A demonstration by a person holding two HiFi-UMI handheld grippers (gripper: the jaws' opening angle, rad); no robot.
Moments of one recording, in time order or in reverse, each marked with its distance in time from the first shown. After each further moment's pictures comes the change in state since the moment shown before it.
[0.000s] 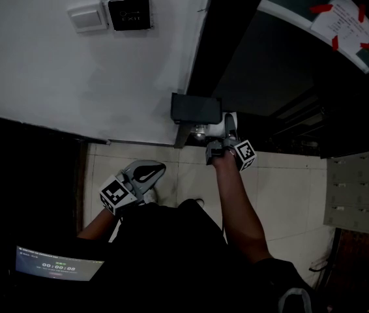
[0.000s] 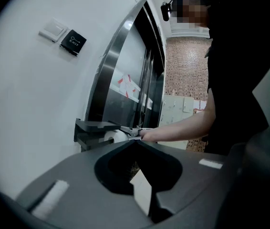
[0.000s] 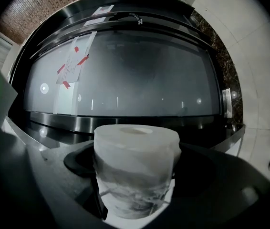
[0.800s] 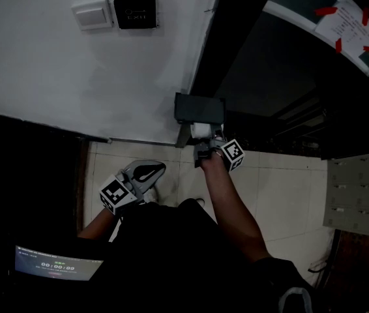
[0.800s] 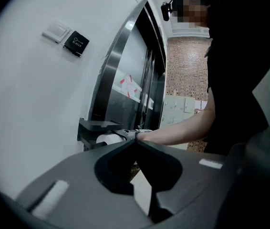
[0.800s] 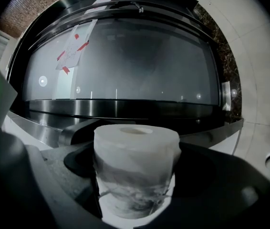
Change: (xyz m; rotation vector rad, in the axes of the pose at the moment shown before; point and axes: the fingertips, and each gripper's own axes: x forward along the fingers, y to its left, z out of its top) left arm -0.008 0.005 0.001 -0.019 0.004 0.015; right arm 0.008 -0.004 -0.066 -0.021 0.088 -0.016
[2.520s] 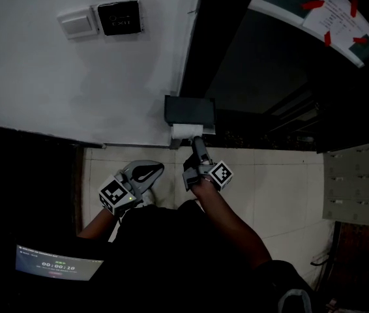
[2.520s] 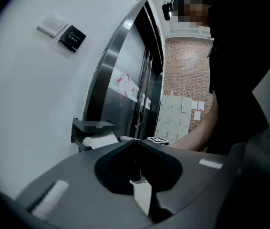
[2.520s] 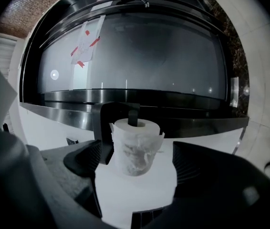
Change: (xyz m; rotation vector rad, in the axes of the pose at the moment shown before) left arm 0.019 -0.002 0.000 0.013 -0.001 -0.041; right arm -0.066 -0.009 -0.044 -0.083 0.129 0.082
